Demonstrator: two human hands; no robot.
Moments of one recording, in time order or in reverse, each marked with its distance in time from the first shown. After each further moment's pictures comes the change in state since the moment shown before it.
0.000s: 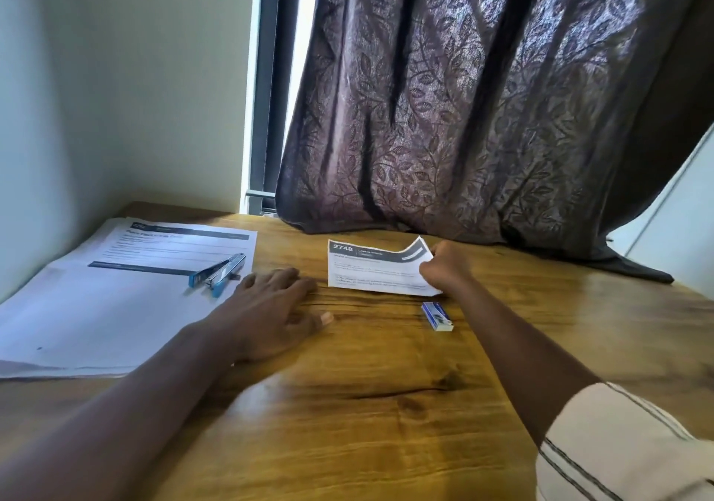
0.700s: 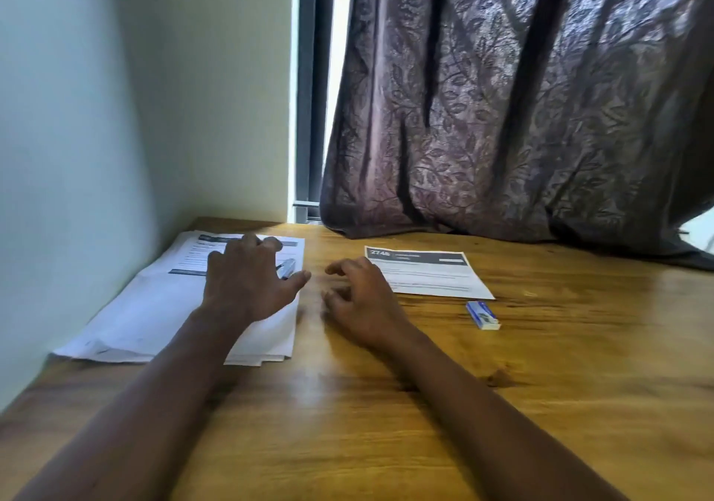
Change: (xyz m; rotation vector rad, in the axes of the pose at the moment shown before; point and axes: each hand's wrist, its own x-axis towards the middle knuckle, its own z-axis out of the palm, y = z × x) left_hand -0.024 -0.042 -0.033 0.092 0.518 -0.465; right_hand -0.145 -0.115 0.059 0.330 -0.184 -0.633
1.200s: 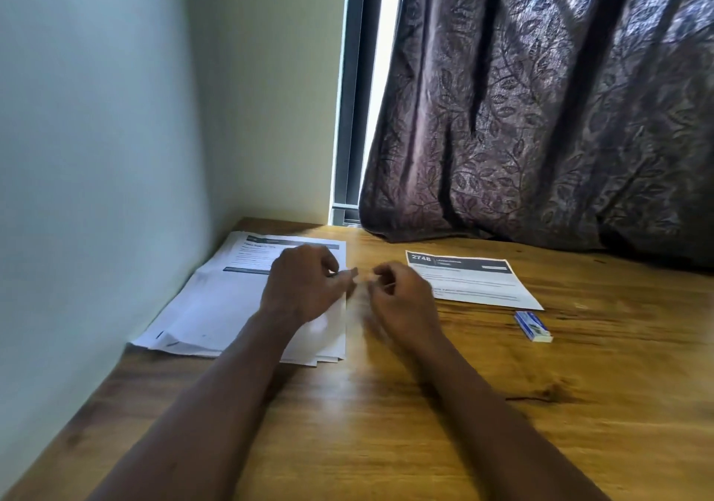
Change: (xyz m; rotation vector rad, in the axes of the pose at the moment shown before) left_hand -0.005 -0.004 -0.007 -0.394 0.039 -0.014; right_hand 0.003 -0.025 0.016 0.145 0.223 0.182
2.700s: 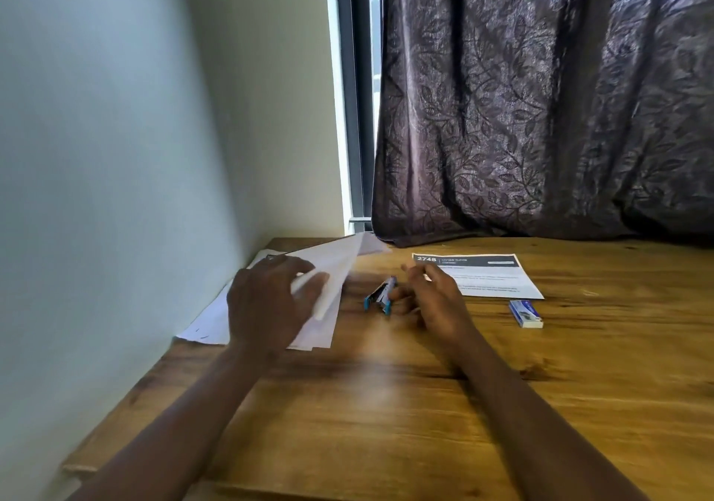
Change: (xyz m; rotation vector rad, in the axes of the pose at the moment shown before) left_hand -0.071 0.020 -0.041 0.309 0.443 0.218; right_hand -0.026 0.024 -0.068 0.729 -0.168 0.170
